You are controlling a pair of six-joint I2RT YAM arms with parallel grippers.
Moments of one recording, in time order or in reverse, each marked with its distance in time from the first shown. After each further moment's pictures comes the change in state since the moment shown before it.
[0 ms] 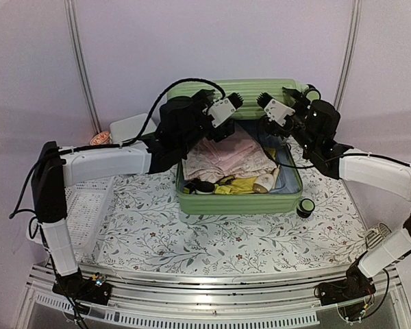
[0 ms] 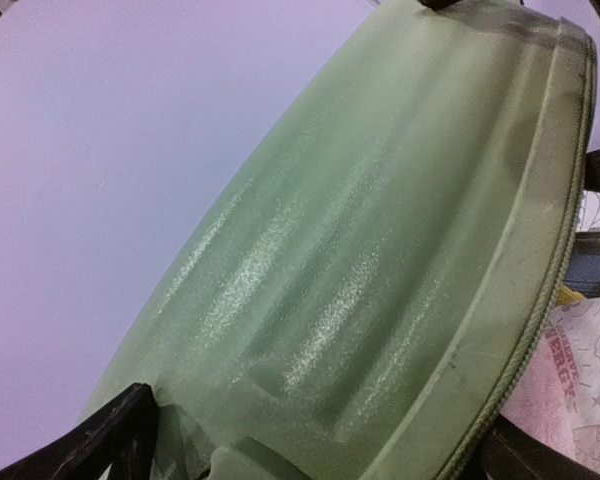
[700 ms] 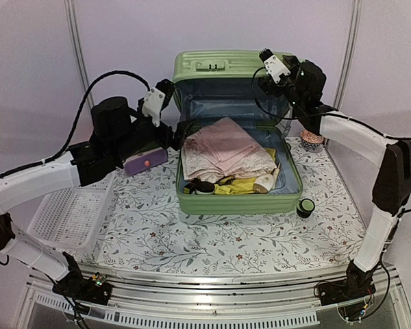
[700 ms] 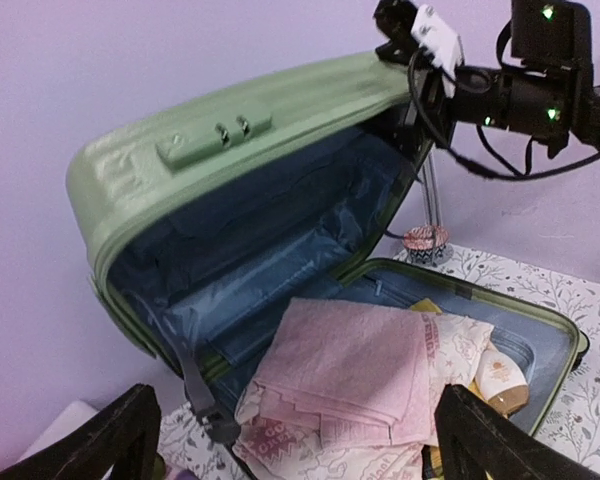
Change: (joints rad) left arm 0.042 -0.540 -0.381 -0.214 0.130 -0.562; right arm -0.113 0.359 0.593 -0.128 -0.042 0.220
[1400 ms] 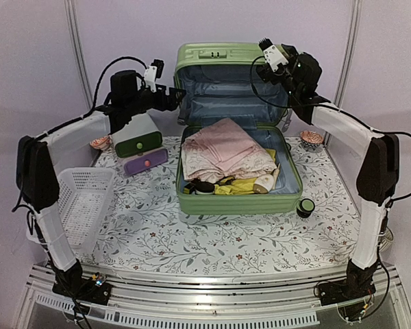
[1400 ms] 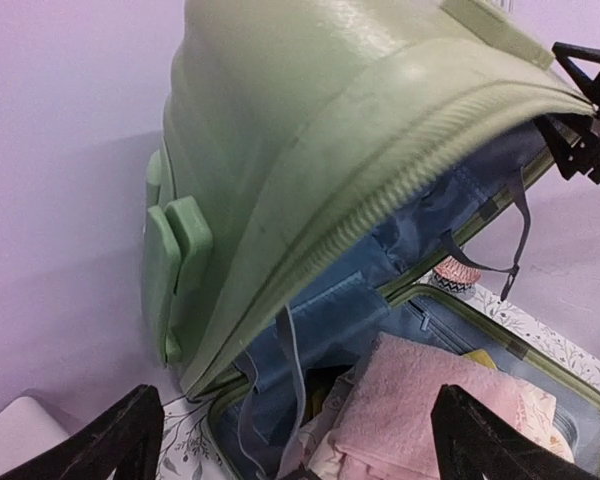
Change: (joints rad) left arm 0.429 0.478 0.483 -0.106 0.445 -0.321; right arm -0.045 0.189 0.286 0.011 -0.042 0.027
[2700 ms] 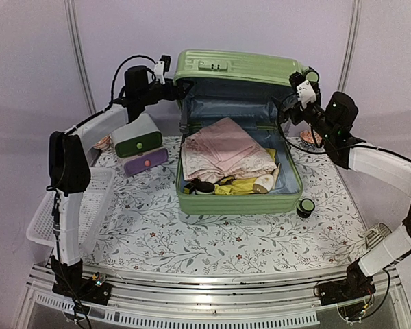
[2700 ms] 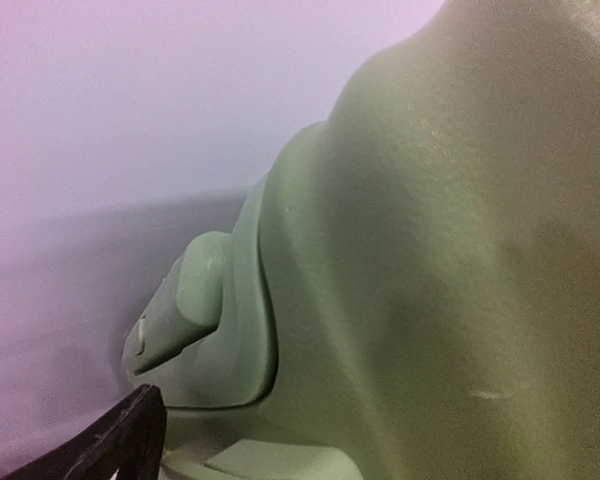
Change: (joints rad) left arm 0.053 0.393 0.497 -0.028 0.146 -0.129; right arm -0.037 -0.529 -0.807 0.172 -0.272 0.235
